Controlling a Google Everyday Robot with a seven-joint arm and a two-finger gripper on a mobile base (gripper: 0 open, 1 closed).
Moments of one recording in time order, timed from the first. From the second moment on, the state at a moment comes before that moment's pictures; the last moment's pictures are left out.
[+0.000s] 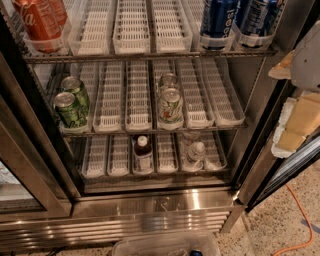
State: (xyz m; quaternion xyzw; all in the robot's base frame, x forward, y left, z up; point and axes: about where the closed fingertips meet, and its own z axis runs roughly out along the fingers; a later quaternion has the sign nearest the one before) arm 0.438 -0.217 0.976 -0.60 0.78 -0.03 0.16
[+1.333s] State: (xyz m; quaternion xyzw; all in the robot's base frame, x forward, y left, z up) arm 0.444 -0.208 0.977 -0.58 0.79 -0.02 0.20
